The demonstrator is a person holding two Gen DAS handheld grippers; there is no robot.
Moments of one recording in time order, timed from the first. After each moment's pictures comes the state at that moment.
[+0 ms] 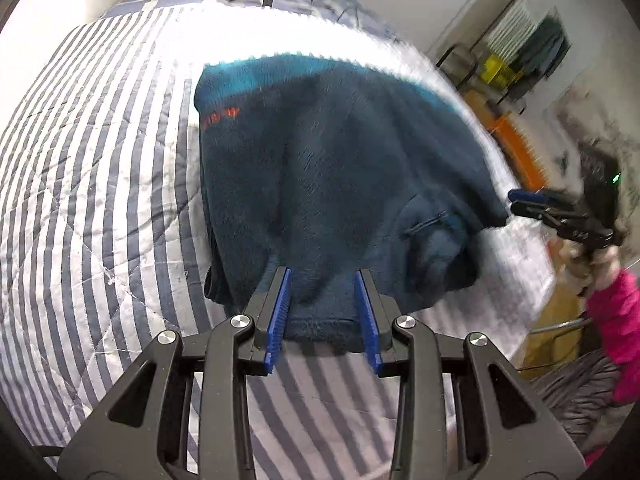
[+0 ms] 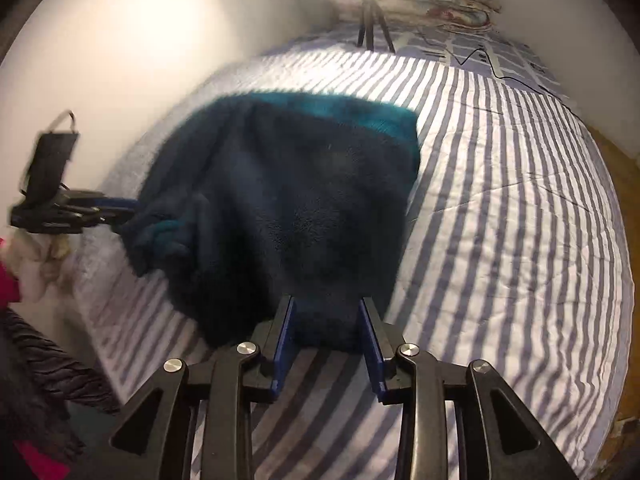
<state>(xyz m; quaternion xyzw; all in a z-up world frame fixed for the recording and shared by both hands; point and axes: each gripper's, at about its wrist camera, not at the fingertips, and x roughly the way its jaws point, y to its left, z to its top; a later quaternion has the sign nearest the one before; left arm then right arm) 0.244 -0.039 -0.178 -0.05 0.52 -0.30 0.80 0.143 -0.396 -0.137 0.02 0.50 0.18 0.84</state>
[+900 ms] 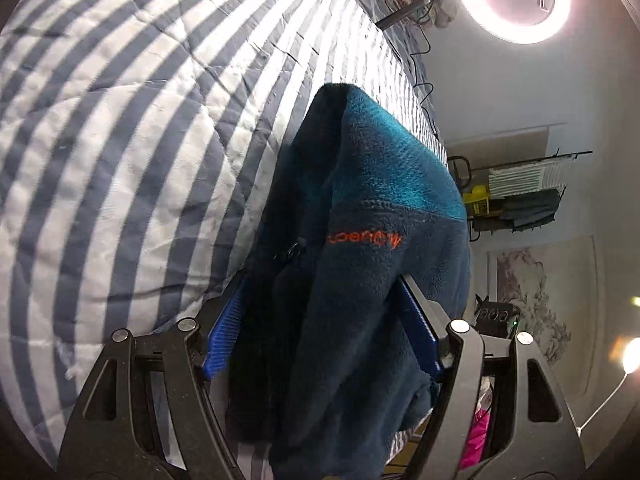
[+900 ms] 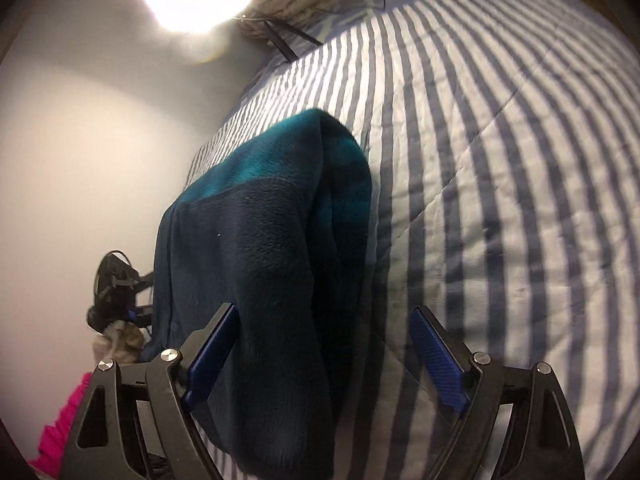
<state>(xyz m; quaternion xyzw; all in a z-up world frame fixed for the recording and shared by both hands) 0.347 0.023 -0.257 -0.36 0.56 -0.25 0.70 0.216 -0.449 -0.215 0.31 0.50 0.18 0.79</state>
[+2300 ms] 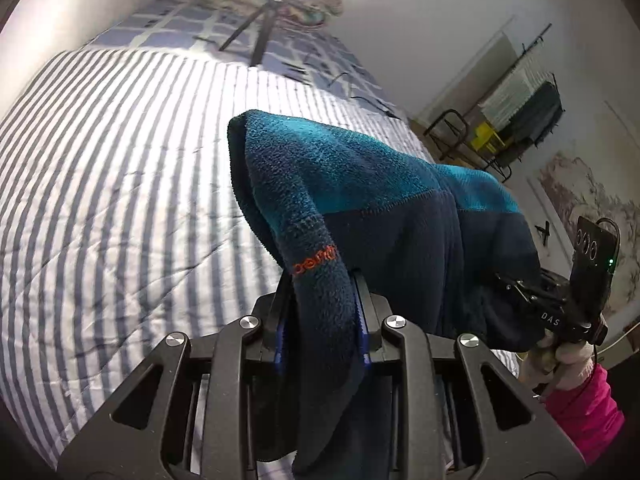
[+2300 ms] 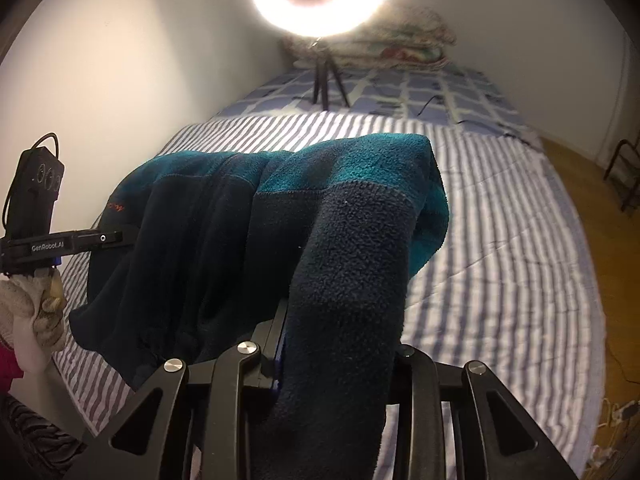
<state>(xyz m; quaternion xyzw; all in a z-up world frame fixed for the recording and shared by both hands) 0.361 -0.143 -0.150 -0.13 0.46 -0.30 0.82 0.207 -0.371 -0.099 0.03 0.45 0.08 0.89</state>
